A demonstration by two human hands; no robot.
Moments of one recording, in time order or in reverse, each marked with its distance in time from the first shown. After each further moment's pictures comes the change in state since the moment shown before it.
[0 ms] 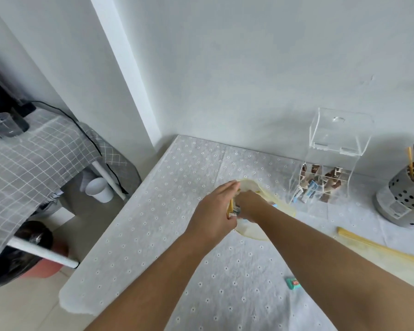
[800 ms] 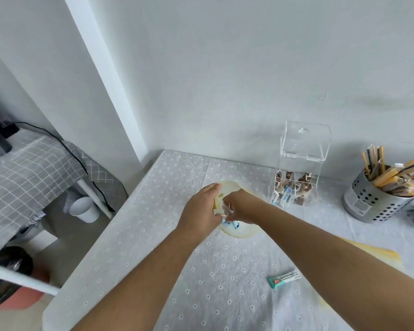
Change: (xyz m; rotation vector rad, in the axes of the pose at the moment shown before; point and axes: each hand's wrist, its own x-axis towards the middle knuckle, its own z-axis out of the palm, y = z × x) left_hand 0.011 0.010 0.002 0.057 0.016 -0.020; right_hand -0.058 0.013 -0.035 0.227 0.153 -0.137
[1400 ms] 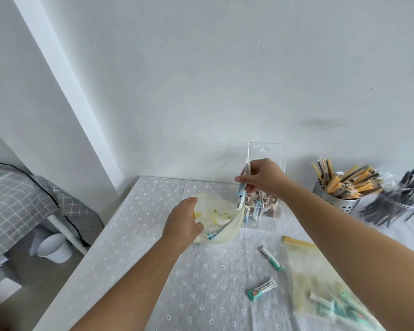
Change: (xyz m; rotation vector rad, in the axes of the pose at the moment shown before) left_hand 0.015 0.020 -0.001 0.054 0.035 -0.039; right_hand -0.070 0.053 -0.113 0.667 0.467 0.247
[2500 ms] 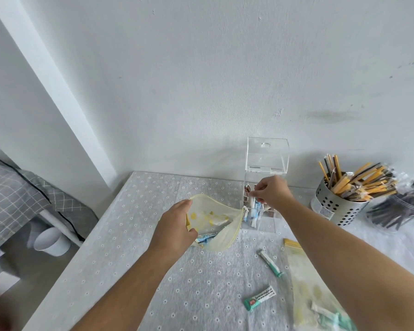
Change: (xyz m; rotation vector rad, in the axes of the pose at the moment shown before) left_hand 0.005 0.001 0.006 -0.054 -0.006 -0.025; right_hand 0.045 0.085 0.013 -0.096 0.116 0.303
